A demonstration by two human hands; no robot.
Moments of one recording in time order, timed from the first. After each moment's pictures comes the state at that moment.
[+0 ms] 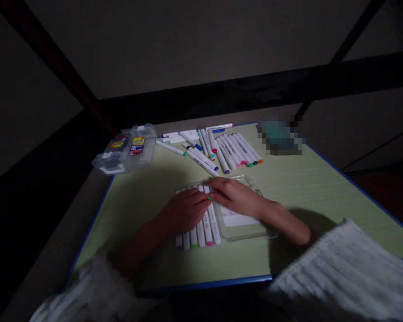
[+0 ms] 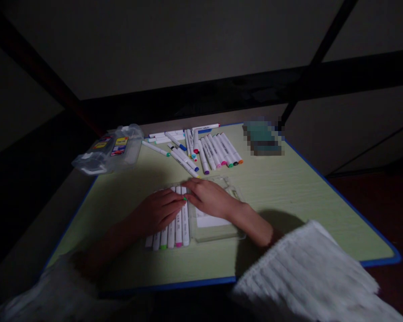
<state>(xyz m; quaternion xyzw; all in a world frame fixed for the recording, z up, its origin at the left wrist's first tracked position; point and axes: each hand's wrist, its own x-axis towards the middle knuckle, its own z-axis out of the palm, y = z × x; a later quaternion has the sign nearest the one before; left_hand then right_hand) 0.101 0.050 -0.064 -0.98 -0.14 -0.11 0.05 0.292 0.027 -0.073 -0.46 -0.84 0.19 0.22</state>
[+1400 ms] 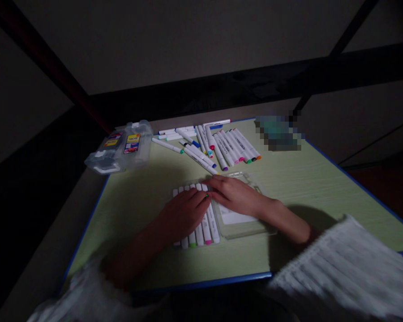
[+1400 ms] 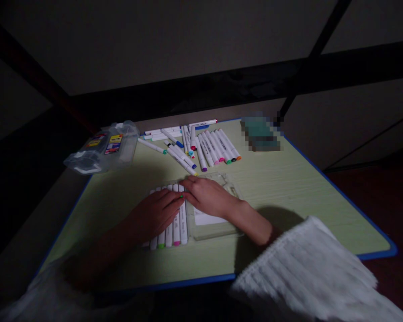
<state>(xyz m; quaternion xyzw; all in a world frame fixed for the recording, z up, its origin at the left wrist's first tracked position) 0.106 0.041 -0.059 -0.98 -0.17 -0.04 0.09 0.290 0.026 -0.069 -0.47 -0.85 0.16 0.18</state>
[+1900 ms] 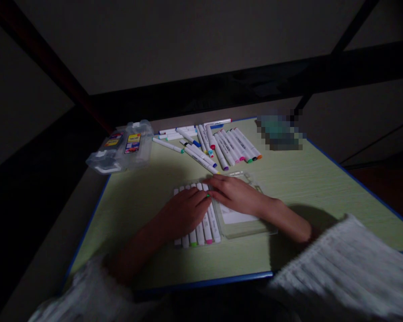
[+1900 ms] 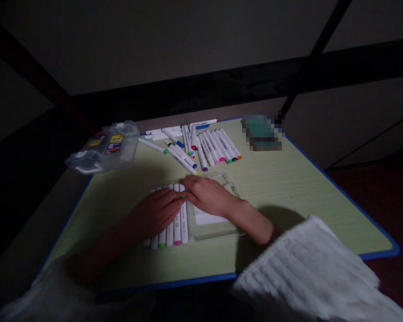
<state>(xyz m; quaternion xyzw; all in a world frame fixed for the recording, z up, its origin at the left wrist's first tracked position) 0.103 0.043 -0.058 -0.98 -0.16 -0.04 0.08 0.291 0.026 -0.070 -0.47 -0.85 0.16 0.18</state>
